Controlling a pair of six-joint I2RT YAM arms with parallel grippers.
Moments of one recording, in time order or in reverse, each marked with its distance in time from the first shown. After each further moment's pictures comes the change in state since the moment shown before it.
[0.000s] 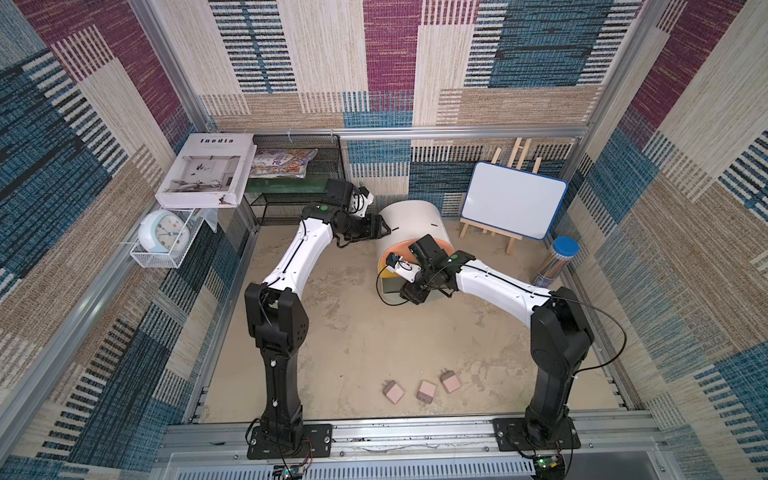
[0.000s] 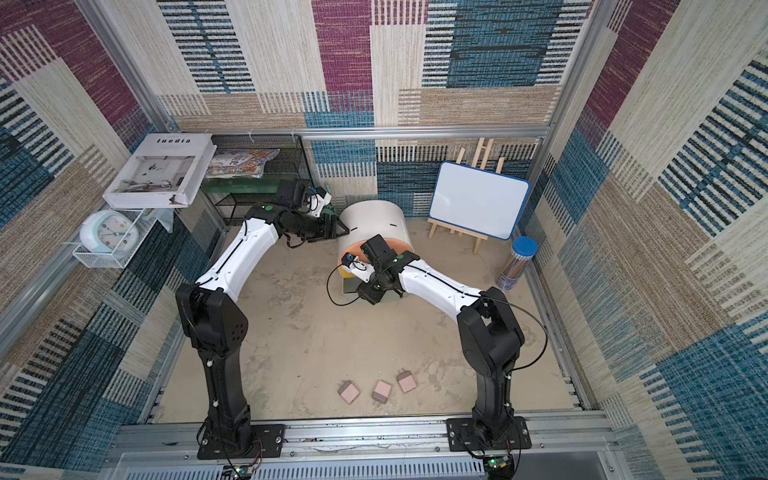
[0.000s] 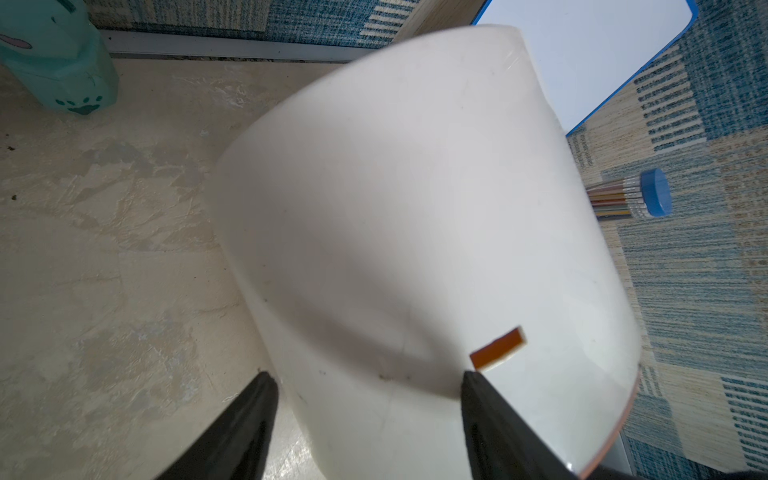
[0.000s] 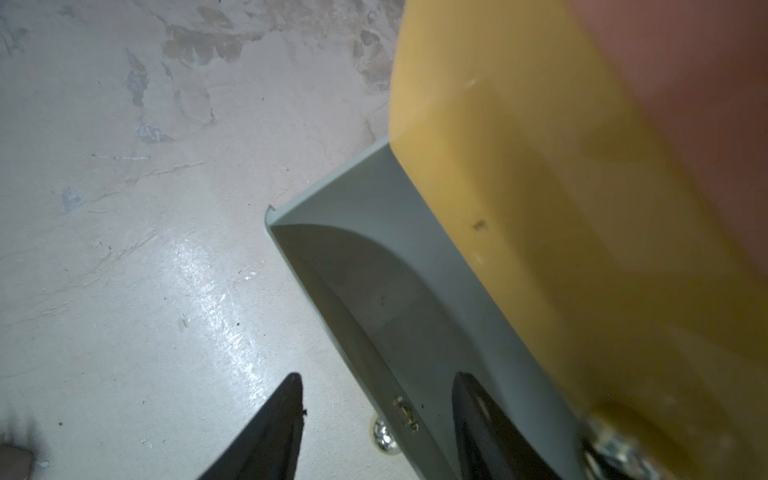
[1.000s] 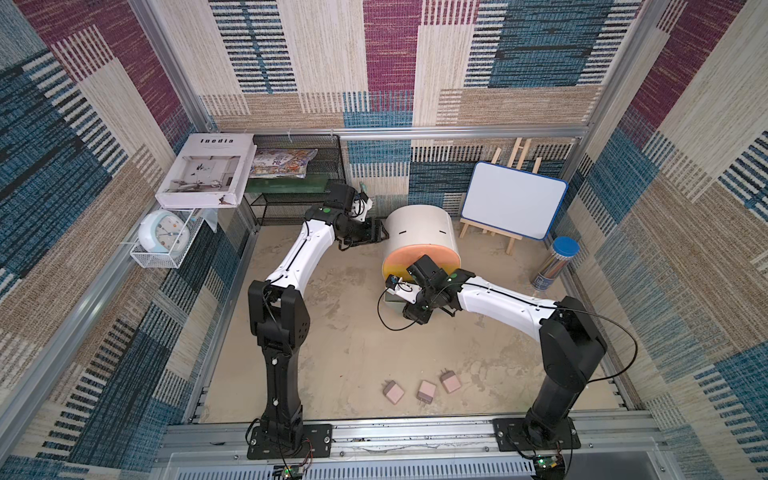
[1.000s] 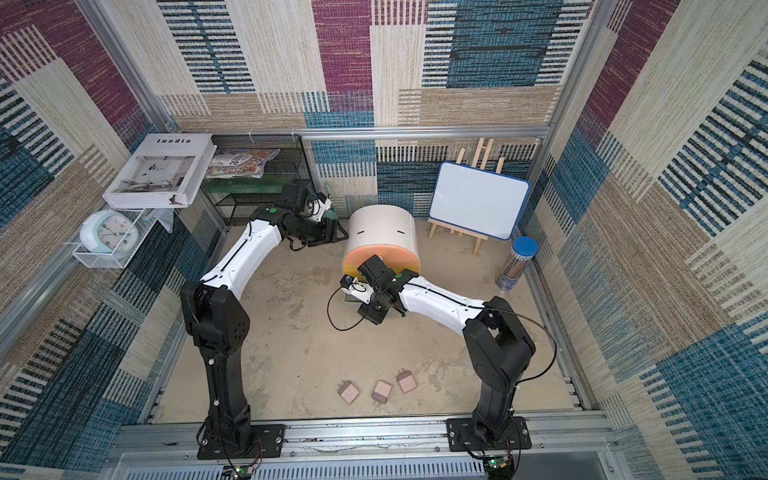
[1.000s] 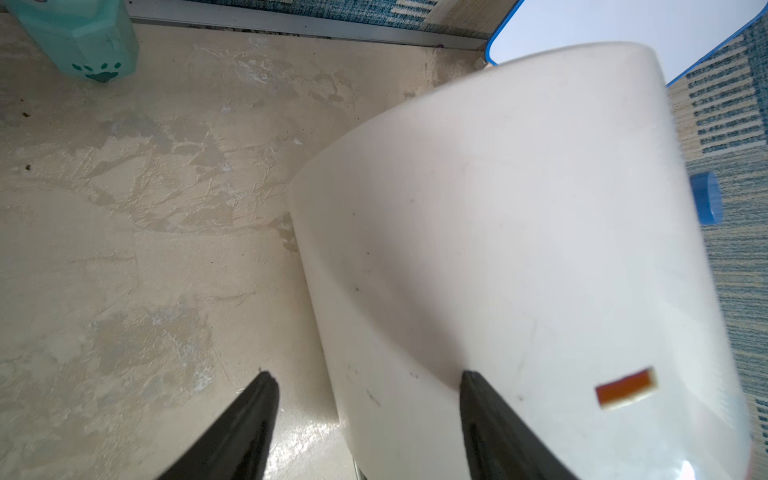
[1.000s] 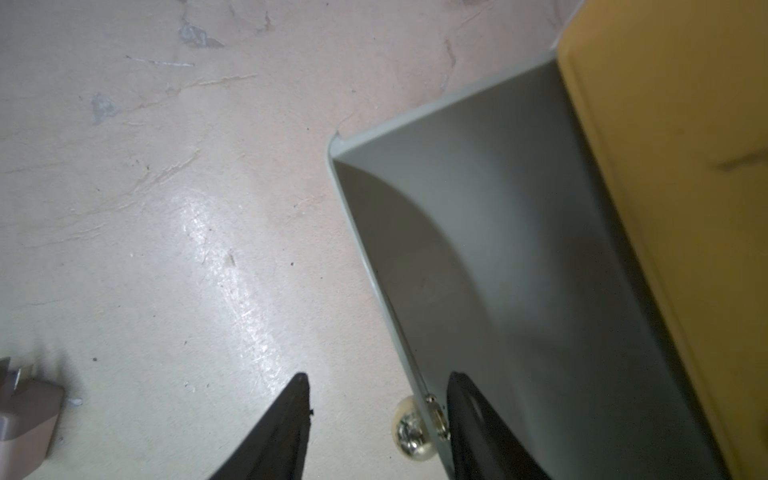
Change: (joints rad) left arm 0.000 0.019 -0.029 -0.002 -0.045 -0.011; right arm 0.085 -0.108 -0.200 0.034 0.032 0.022
